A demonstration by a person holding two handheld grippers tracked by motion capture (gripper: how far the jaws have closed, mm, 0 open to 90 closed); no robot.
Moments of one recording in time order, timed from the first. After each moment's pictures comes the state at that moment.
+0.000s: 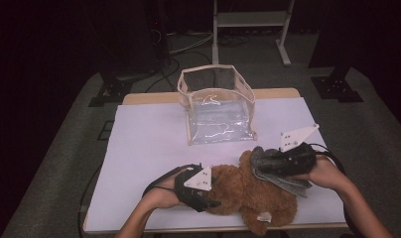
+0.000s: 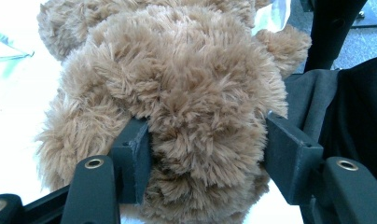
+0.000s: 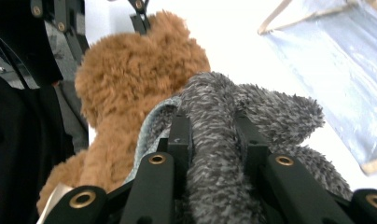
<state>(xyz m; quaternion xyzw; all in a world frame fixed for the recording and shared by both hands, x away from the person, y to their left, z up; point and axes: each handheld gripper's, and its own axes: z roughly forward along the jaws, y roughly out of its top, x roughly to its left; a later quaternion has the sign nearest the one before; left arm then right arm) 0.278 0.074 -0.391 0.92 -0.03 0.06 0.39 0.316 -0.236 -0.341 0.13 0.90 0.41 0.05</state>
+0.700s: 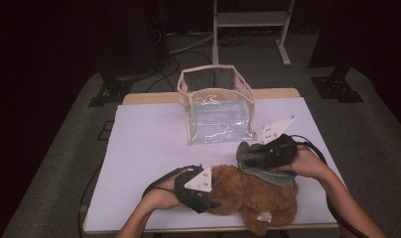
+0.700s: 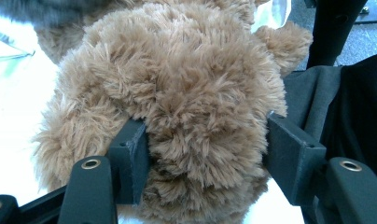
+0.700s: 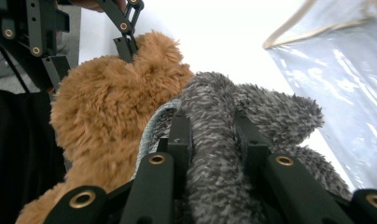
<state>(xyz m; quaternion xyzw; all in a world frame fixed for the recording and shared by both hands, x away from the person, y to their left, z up) 0.276 0.075 -0.392 0.92 -0.03 0.06 0.39 0.341 -0.199 -0.342 0.11 0.91 0.39 0.03</state>
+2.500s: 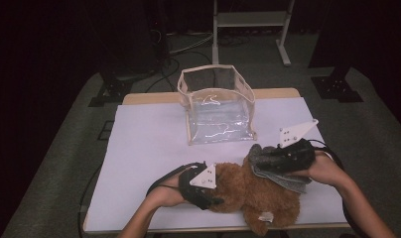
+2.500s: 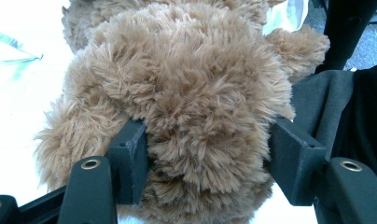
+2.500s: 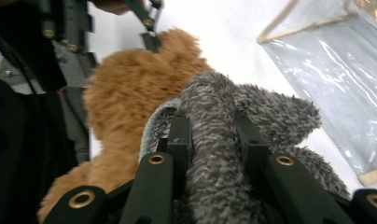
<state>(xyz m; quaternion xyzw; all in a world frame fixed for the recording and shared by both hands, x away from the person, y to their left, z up) 0.282 0.063 -0.390 0.92 -0.02 0.07 0.38 0.320 -0.236 -0.334 0.12 0.90 0.41 0.04</state>
